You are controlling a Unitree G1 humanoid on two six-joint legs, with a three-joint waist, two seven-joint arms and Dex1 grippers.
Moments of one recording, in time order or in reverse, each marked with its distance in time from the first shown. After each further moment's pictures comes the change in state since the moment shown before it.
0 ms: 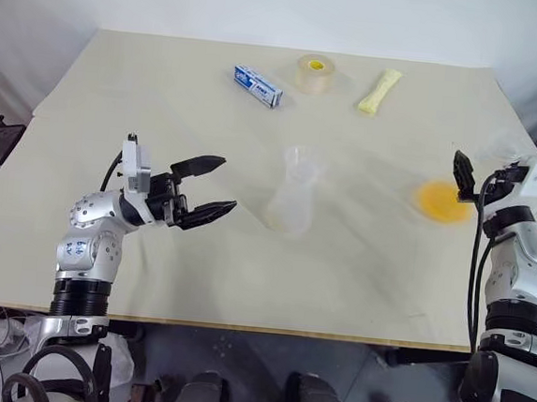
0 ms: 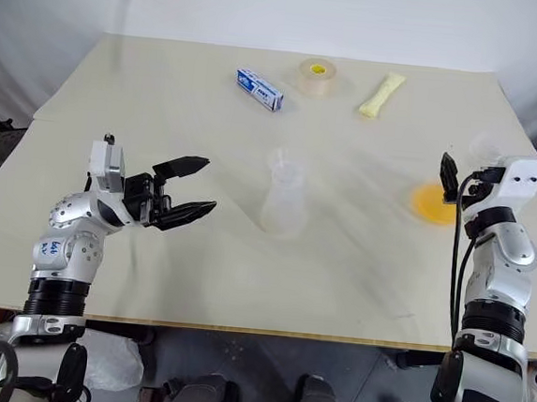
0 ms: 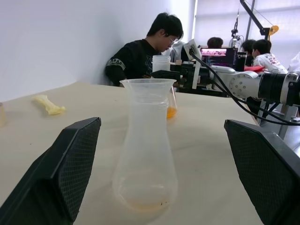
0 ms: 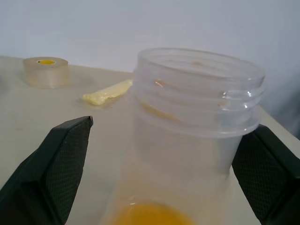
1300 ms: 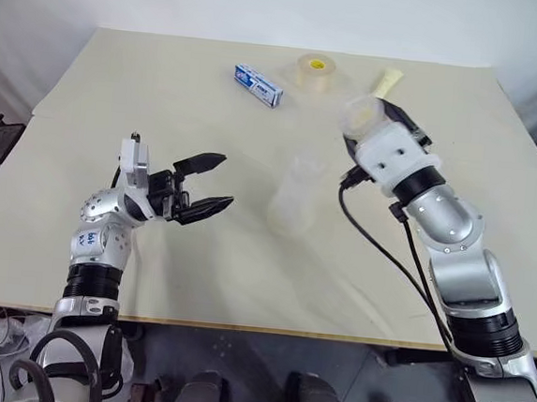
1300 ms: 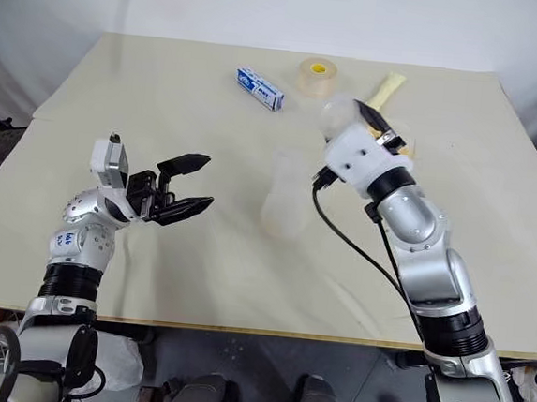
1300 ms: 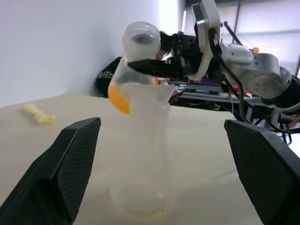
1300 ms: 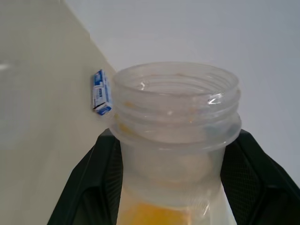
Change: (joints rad) left arm -0.105 -0.028 0.010 0.246 -0.031 -0.098 -0.151; right arm 0.055 -0.003 0.579 -0.930 -0.573 0.370 -0.166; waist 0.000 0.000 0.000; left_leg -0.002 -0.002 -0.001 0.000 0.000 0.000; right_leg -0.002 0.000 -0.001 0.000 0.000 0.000
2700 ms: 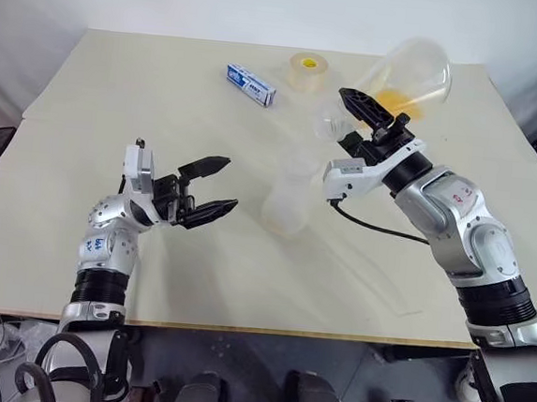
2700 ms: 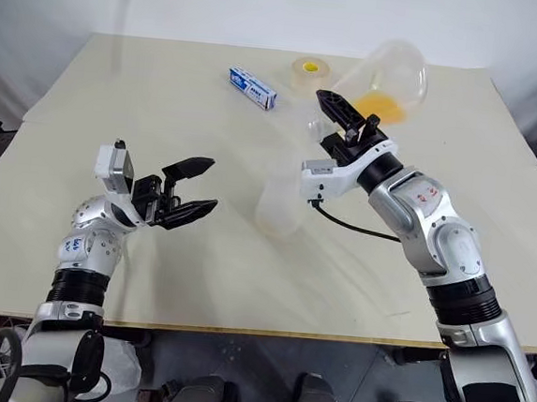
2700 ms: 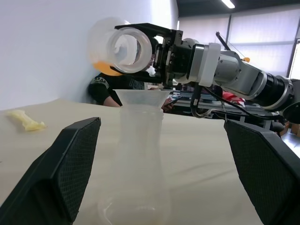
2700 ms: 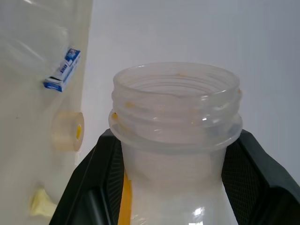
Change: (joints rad) left arm 0.023 -0.043 0.001 -0.017 -0.012 -0.002 0.011; right arm -0.148 -0.081 0.057 0.263 -0.563 -0.489 -0.120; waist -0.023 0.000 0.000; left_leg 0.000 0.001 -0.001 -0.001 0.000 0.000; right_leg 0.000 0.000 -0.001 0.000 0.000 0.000
